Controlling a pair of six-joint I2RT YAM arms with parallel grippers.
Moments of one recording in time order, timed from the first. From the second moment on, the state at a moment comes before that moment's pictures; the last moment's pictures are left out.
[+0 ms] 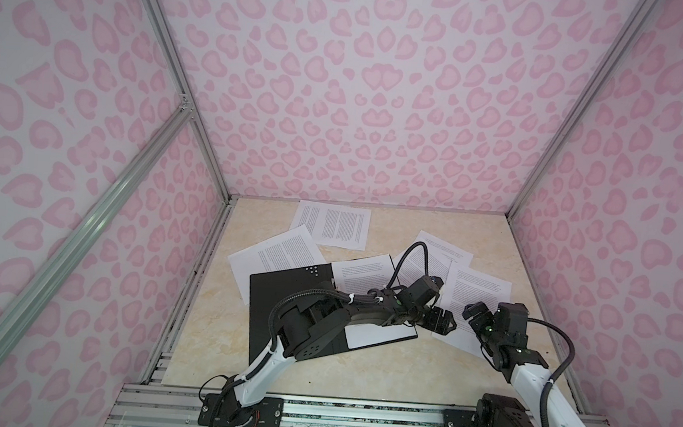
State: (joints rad) left arm -1.05 2.26 1.54 0.00 0.33 -0.69; right arm -0.09 0.90 0.32 -0.23 -0.03 0.85
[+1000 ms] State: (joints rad) left arm -1.02 2.33 1.45 0.42 0.50 -1.05; right arm -0.09 0.96 0.29 -0.16 -0.09 0.88
